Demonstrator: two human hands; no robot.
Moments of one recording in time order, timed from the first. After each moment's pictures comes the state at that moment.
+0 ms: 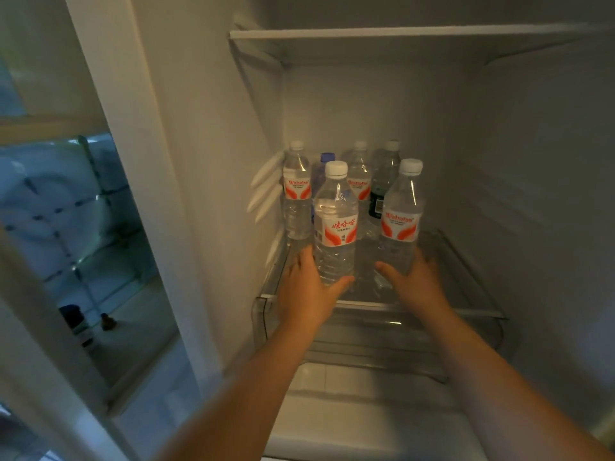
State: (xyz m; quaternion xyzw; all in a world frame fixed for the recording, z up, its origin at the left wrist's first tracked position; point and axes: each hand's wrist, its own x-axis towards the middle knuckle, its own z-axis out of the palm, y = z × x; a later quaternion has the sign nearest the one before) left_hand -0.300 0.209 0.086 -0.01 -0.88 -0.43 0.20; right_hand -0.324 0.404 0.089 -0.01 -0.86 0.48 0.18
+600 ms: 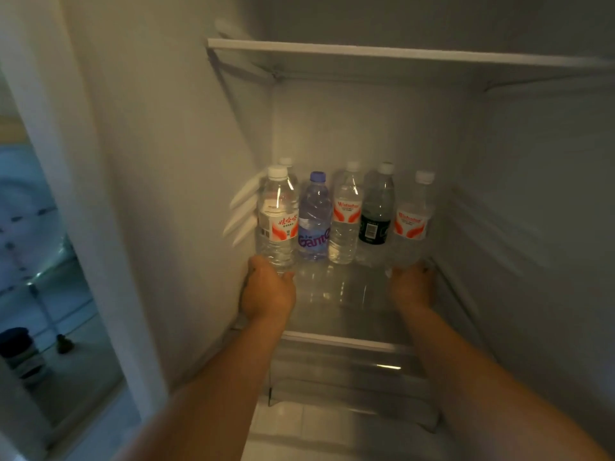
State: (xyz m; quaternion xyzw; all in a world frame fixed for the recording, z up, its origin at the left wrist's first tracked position) left_hand -0.360 0.196 0.105 0.19 -0.86 -0.42 0.22; right_hand -0.422 0.430 0.086 -0.23 -0.88 0.37 0.18
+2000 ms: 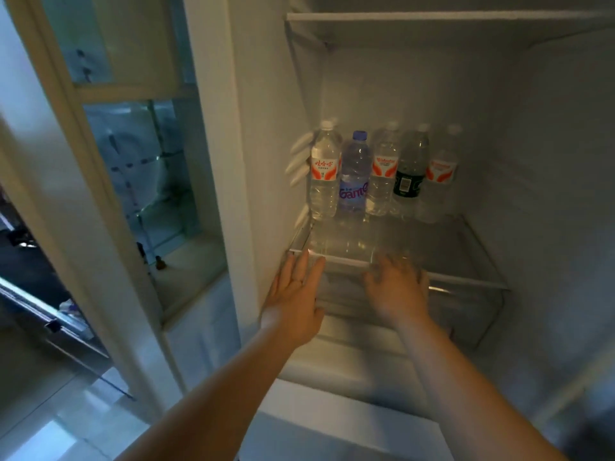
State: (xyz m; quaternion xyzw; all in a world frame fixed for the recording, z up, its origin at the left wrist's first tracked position) left_hand -0.197 0.156 0.040 -0.06 -0.99 -0.13 0.09; right_hand -0.233 0.345 0.072 0.02 -0.98 0.16 0.14
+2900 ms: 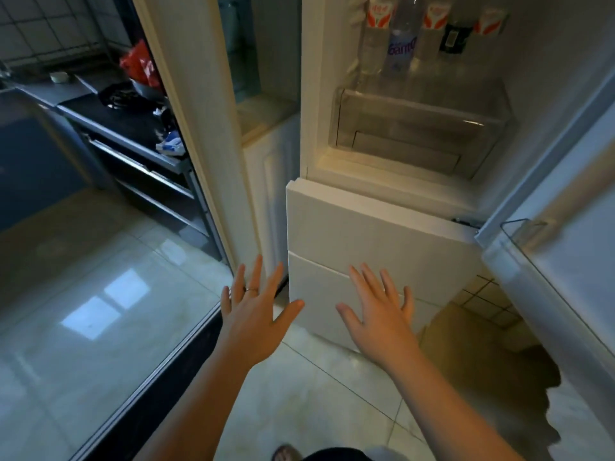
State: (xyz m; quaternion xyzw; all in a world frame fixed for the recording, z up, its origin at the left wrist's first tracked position) left_hand 0.248 0.155 -0.047 0.15 -0.97 -0.18 -0.03; right_hand 0.187 0.361 -0.036 0.17 -0.97 0.16 -0.08
